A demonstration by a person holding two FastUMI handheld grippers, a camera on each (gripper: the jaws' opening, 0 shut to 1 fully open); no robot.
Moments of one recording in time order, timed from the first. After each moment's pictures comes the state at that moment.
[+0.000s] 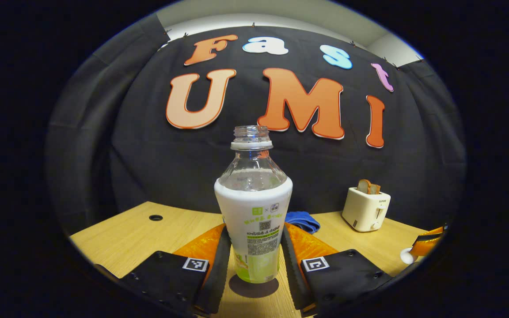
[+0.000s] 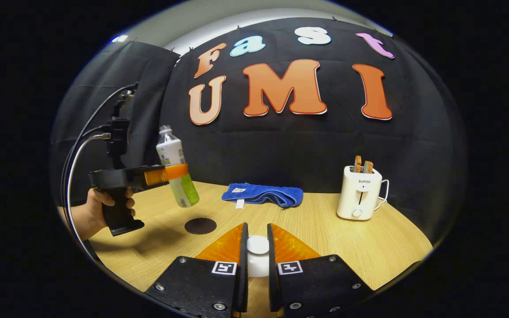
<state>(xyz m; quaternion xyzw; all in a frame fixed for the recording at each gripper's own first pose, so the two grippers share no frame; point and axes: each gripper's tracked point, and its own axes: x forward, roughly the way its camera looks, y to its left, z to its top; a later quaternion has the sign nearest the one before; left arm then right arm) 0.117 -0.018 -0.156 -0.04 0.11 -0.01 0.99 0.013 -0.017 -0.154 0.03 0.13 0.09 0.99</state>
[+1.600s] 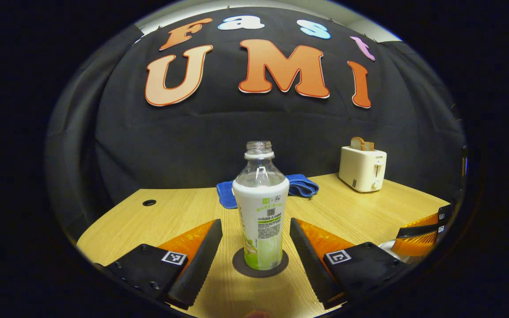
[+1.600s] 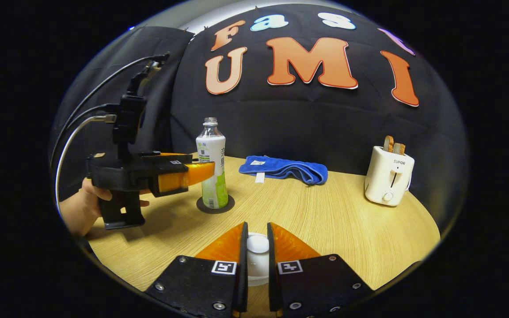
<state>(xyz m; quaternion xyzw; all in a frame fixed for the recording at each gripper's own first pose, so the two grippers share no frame) 0.093 -0.024 -0.197 0.03 0.17 -0.04 0.98 0.023 0.034 -0.210 0.00 0.21 0.13 0.97</state>
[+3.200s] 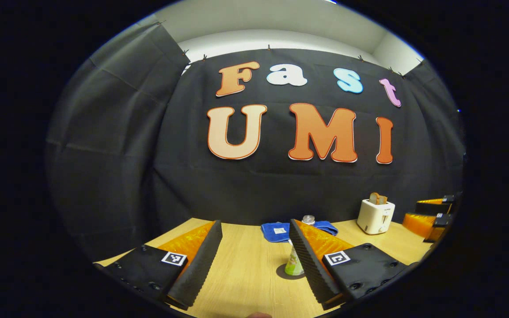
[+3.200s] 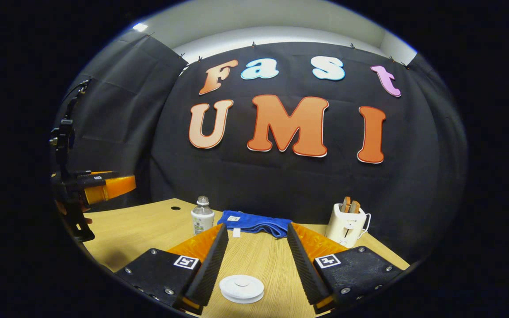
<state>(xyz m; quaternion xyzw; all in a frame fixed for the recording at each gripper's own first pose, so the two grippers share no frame) -0.013 0.074 -0.037 0.01 0.05 0.07 1.00 0.005 0.017 -0.040 -0.02 0.04 0.03 1.00</state>
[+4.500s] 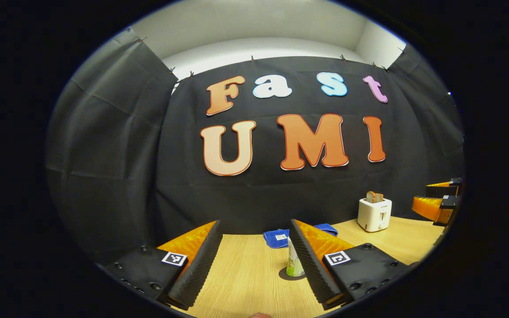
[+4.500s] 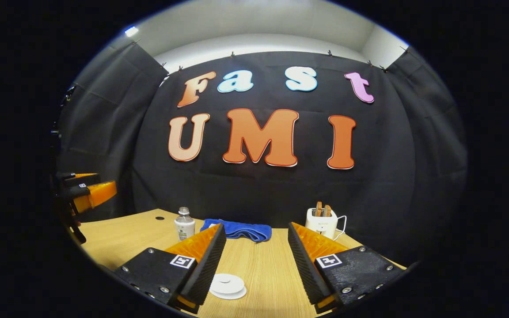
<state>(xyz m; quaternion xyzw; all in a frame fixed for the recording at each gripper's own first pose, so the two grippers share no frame) -0.033 0.045 0.001 0.06 0.01 0.06 1.00 -0.028 -0.024 -0.016 0.00 0.02 -0.04 1.00</state>
